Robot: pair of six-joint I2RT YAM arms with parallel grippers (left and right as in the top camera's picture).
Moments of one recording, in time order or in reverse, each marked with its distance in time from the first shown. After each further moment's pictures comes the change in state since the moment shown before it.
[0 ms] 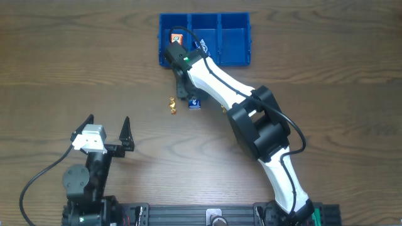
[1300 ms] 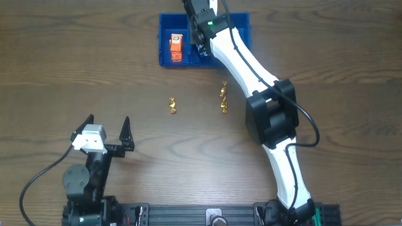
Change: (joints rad) left arm 0.000 0.000 0.000 0.000 0.000 0.000; right arm -0.169 0.072 0.342 0.216 0.241 -0.220
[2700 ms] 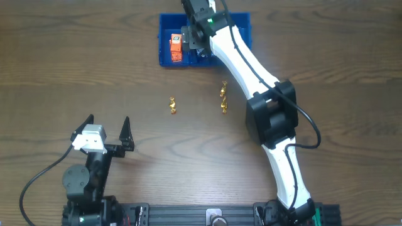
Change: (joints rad) left arm 0.000 0.000 0.000 0.000 0.000 0.000; right arm 0.012 0.001 0.080 -0.196 -0.097 -0.010
